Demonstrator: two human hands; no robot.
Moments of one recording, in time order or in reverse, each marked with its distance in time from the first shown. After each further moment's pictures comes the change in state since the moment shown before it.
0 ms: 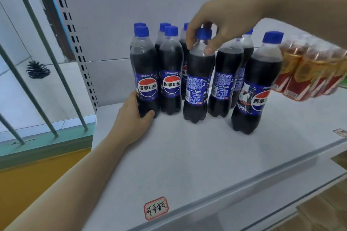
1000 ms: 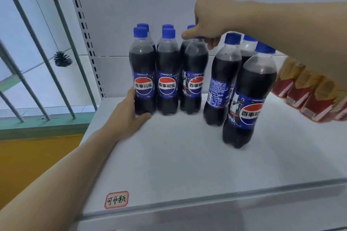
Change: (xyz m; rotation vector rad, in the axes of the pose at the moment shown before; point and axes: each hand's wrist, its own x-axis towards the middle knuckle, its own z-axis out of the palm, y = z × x) left_hand -0.005 0.005 0.008 0.230 0.019 0.000; right_hand 0.046 0.033 0.021 0.035 0.302 0.246
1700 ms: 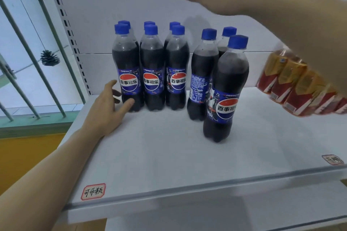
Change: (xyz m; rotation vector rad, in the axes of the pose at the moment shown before) left_hand -0.008 0.011 -0.004 0.013 0.151 -0.086; right_hand -0.060 0.029 -0.031 0.176 0.429 -0.010
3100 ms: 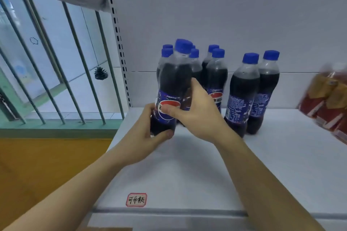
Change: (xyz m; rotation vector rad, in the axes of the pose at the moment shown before) left_hand -0.053 0.057 -0.053 -0.393 -0.241 0.018; right_hand -0.111 -0.100 0.137 1.038 -0.180 0.084
